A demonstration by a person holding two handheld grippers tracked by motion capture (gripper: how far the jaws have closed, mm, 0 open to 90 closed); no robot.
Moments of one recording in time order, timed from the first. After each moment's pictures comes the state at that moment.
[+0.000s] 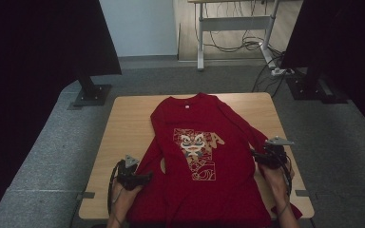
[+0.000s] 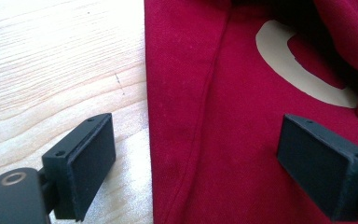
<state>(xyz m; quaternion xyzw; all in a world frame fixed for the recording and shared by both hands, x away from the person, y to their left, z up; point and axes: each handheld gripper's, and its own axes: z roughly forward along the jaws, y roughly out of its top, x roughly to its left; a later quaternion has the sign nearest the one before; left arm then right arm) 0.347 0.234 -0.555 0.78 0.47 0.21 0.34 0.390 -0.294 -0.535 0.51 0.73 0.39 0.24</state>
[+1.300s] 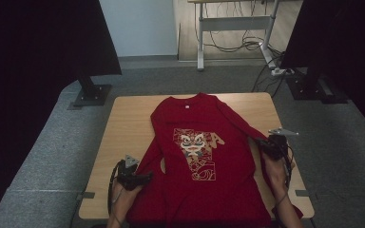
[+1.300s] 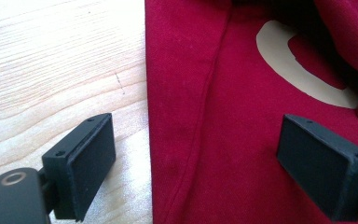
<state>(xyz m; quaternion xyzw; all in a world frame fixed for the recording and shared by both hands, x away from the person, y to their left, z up) 0.347 0.233 -0.555 0.78 0.48 0.22 0.34 0.409 -0.301 -0.512 0.53 0.70 0.43 0.21</state>
